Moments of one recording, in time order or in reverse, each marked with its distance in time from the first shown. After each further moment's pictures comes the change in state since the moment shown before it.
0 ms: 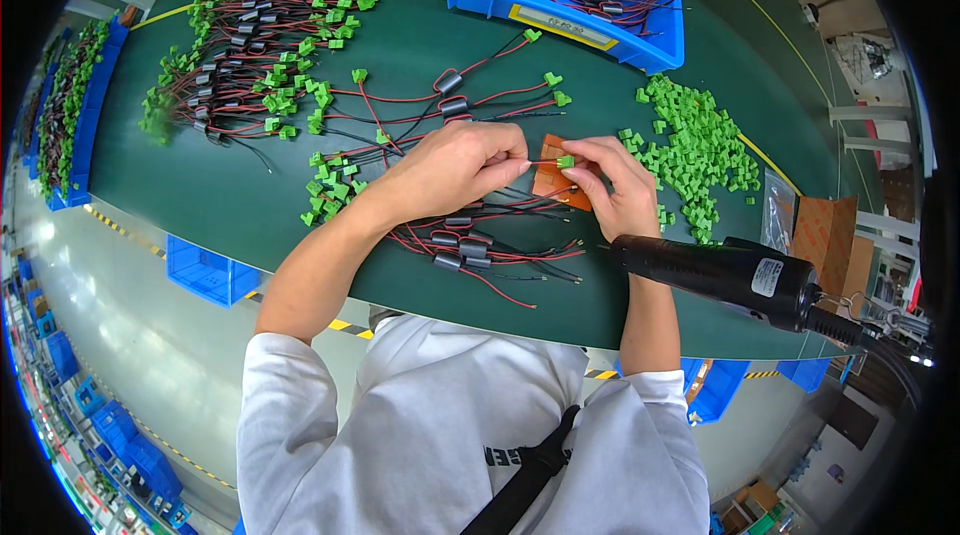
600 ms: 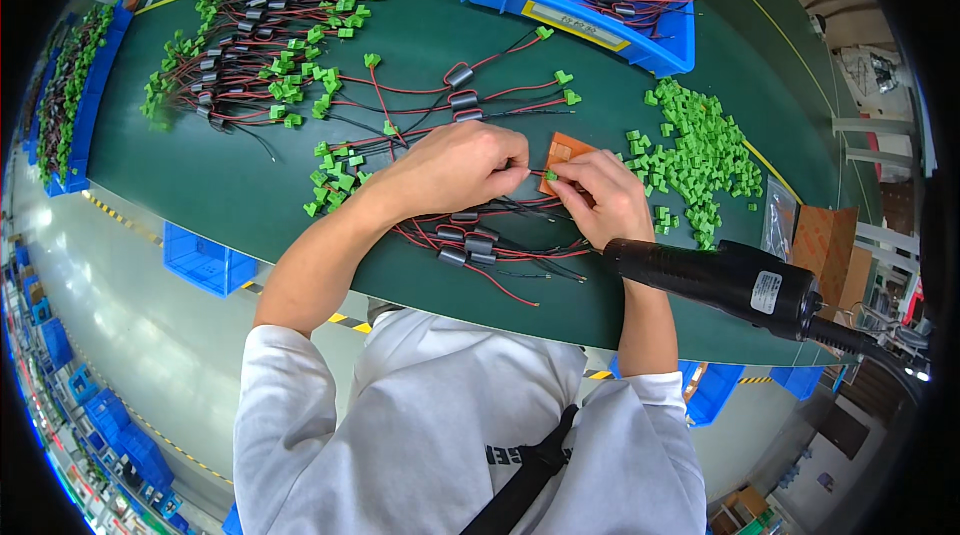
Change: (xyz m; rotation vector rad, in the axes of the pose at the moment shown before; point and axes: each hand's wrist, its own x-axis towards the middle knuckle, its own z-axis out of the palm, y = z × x) left_hand -0.005 -0.004 0.001 0.145 -0.060 -0.005; right_hand -0.003 0.000 0.014 -0.233 -0.048 -0.173
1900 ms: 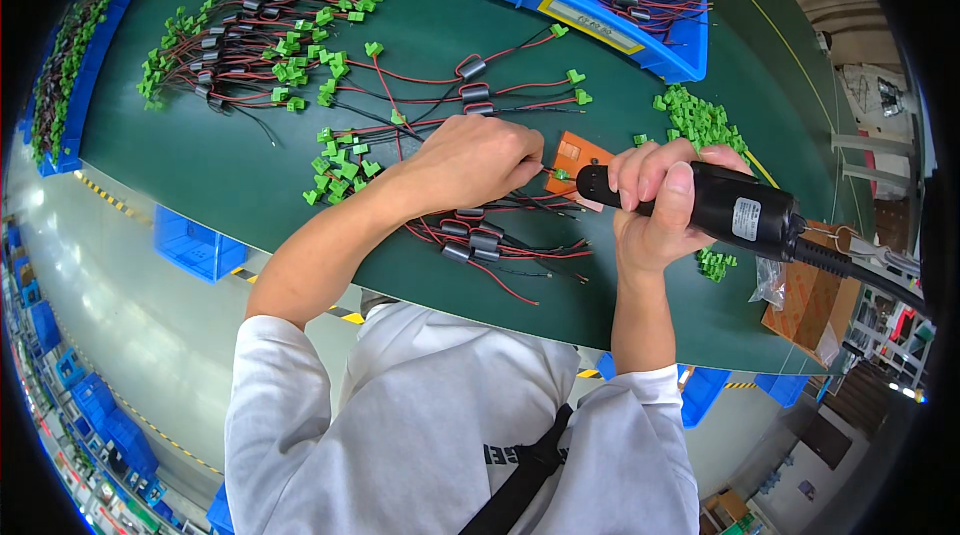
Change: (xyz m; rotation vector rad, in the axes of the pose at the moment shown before) left_hand 0.004 -0.002 0.011 0.153 0.019 -0.032; right_hand 0.037 -0.045 -0.001 1.008 0.651 -0.137
